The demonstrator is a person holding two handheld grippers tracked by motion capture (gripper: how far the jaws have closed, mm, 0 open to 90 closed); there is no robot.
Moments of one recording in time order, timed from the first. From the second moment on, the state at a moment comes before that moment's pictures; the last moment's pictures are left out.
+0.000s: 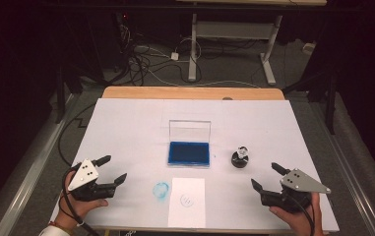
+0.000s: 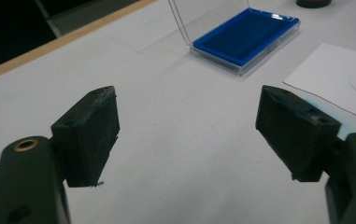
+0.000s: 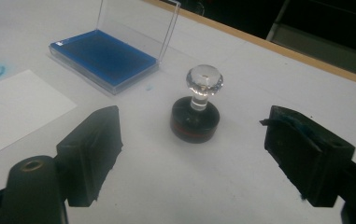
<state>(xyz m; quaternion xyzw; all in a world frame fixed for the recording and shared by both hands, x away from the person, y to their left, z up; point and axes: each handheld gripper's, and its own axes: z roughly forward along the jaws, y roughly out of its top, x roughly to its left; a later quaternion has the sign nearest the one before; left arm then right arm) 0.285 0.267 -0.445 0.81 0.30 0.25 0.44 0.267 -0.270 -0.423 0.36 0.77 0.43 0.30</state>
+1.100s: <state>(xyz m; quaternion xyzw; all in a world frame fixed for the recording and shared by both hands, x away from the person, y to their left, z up) 0.282 0.252 -0.458 0.84 0.28 0.21 0.41 0.335 -0.247 -0.415 0.35 0.81 0.39 0.27</state>
